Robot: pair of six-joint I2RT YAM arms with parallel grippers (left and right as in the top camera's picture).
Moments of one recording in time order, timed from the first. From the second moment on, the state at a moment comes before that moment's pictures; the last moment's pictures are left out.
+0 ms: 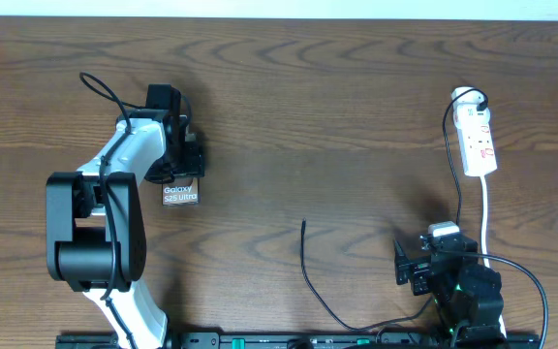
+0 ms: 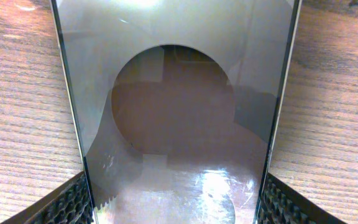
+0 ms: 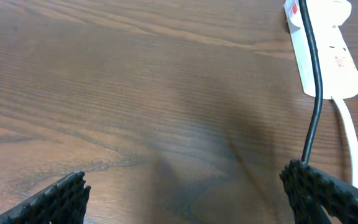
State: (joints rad) left arm -0.03 1.94 1.22 -0.75 0.00 -0.11; right arm 0.11 0.01 0.16 -0.69 -0.04 -0.12
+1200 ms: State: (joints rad) left arm 0.26 1.30 1.22 -0.67 0.99 -1.07; right arm 0.11 0.01 0.16 -0.69 -0.04 -0.12
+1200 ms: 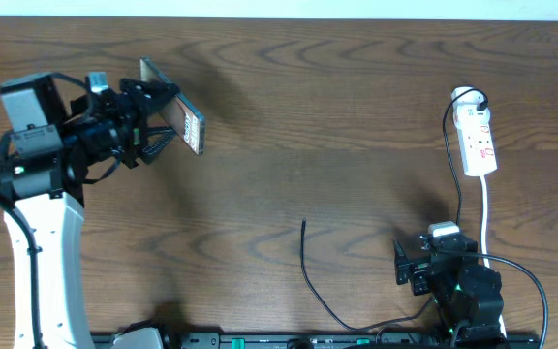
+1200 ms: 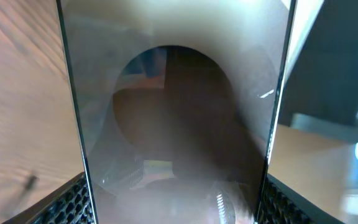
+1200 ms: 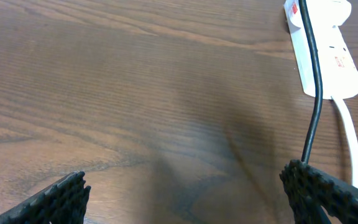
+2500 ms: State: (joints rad) left arm 0.31 1.30 1.22 -0.86 0.94 -1.24; right arm 0.11 0.01 0.16 -0.69 -0.04 -0.12
